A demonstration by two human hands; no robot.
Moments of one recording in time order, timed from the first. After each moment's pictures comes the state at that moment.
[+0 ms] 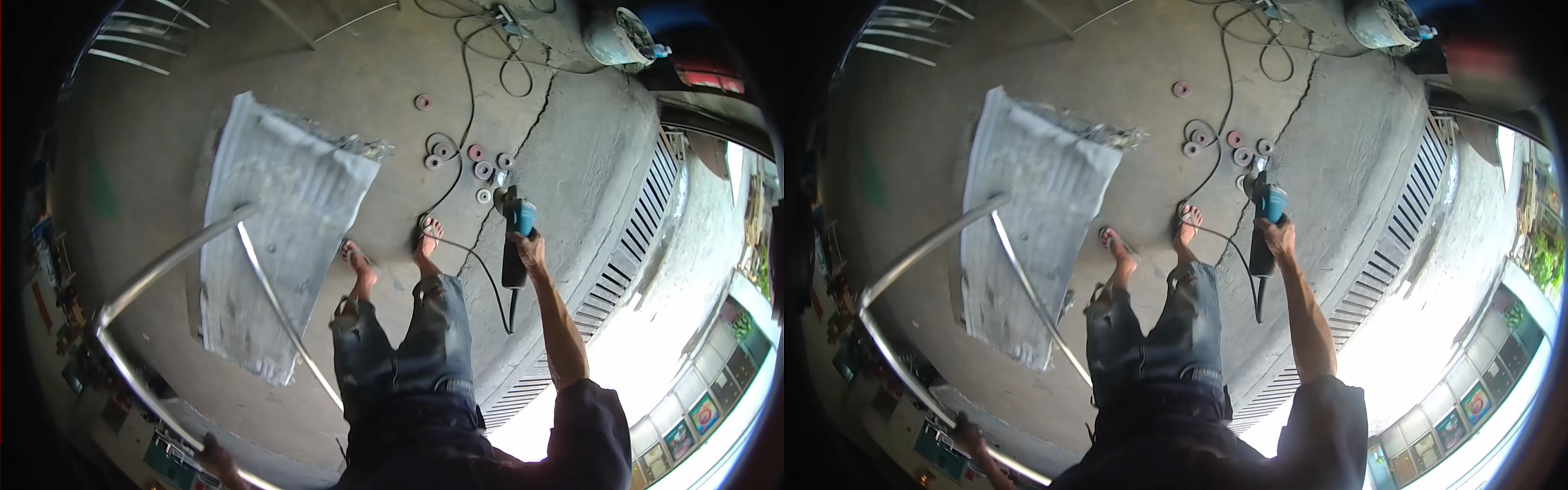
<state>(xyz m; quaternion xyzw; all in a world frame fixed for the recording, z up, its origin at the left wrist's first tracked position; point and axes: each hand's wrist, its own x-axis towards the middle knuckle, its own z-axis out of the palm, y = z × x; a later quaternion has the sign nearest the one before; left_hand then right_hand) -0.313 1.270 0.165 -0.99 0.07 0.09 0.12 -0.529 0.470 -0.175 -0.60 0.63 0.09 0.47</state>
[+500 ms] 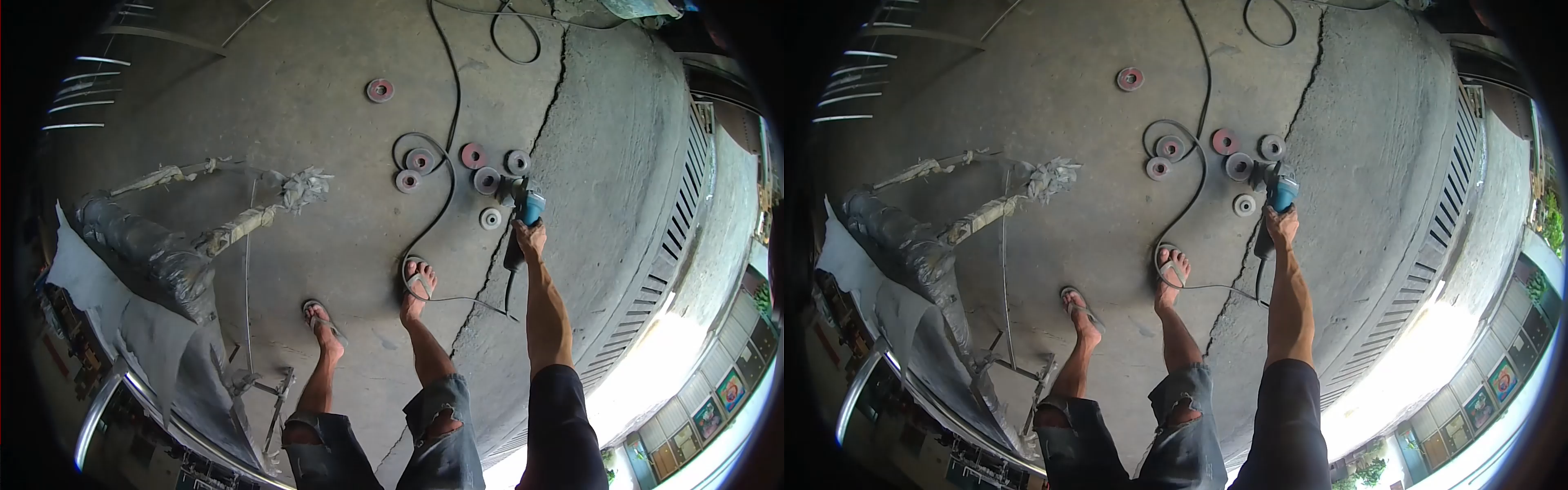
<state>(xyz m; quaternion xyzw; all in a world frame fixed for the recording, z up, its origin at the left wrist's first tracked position) -0.218 1.066 -0.115 -0.97 -0.23 0.10 -0.05 -0.606 0.381 -0.610 -0.59 0.75 0.07 0.30</state>
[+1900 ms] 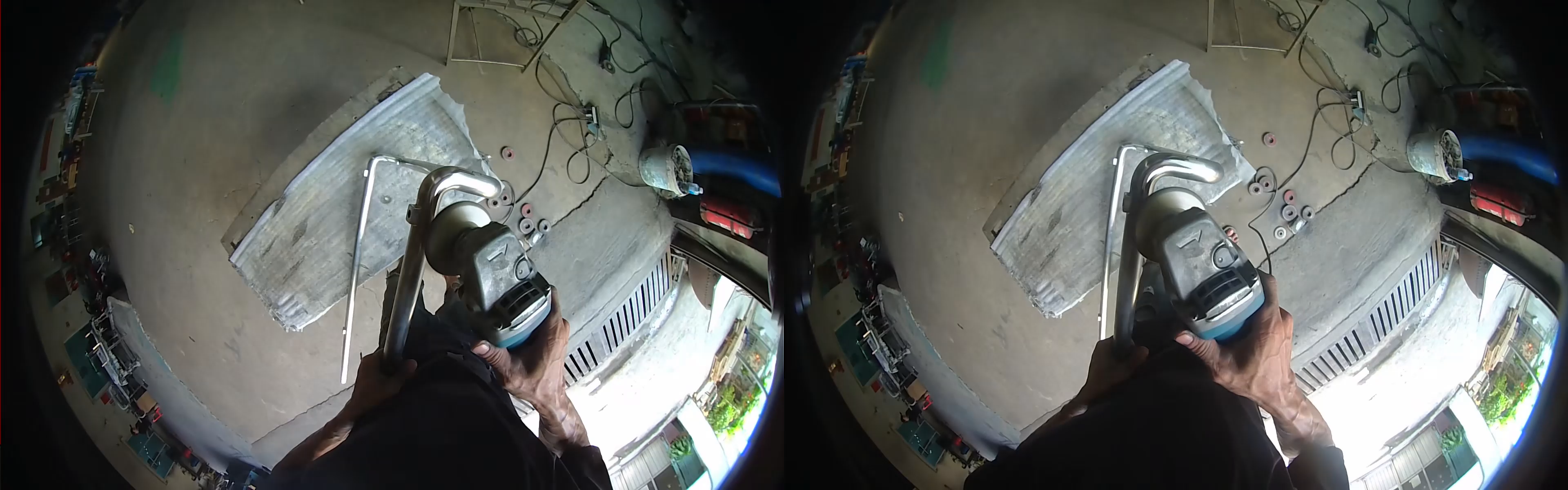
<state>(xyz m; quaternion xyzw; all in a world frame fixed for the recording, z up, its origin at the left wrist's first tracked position) -0.344 0.957 0.176 -0.75 -0.16 0.50 -0.40 -0.311 0.713 0.247 -0.81 0.20 0.05 0.55</state>
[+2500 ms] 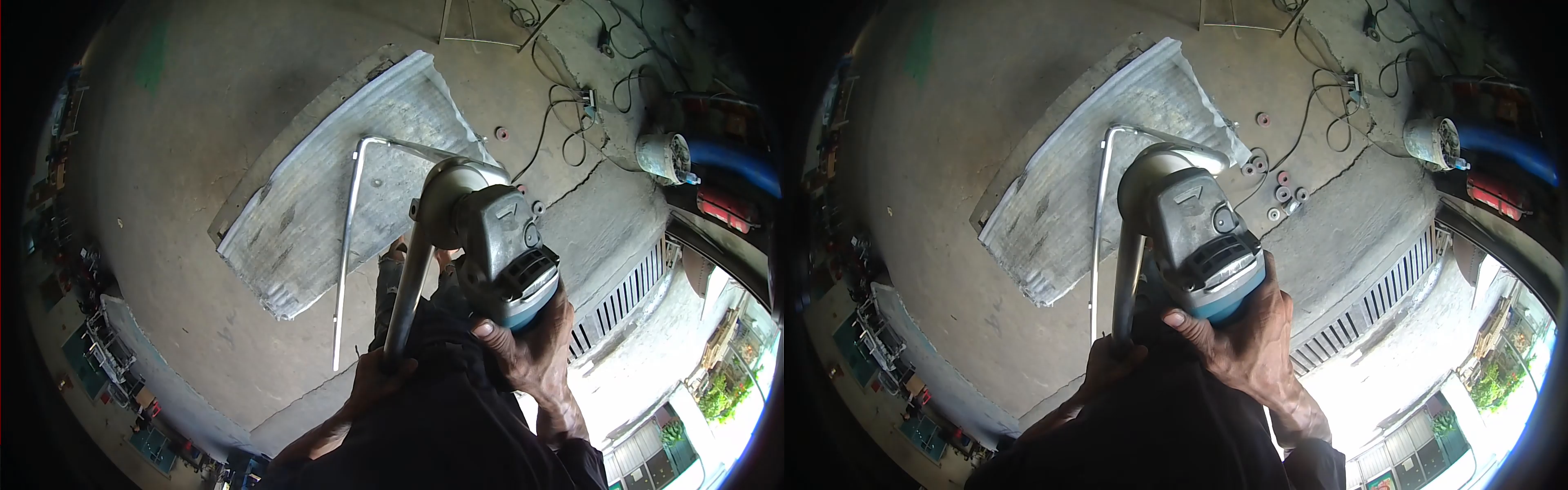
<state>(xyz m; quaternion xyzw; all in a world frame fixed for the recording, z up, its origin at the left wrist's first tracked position) -0.357 0.960 0.166 -0.74 -0.16 0.50 -0.42 -0.292 0.715 0.239 -0.78 0.22 0.07 0.58</state>
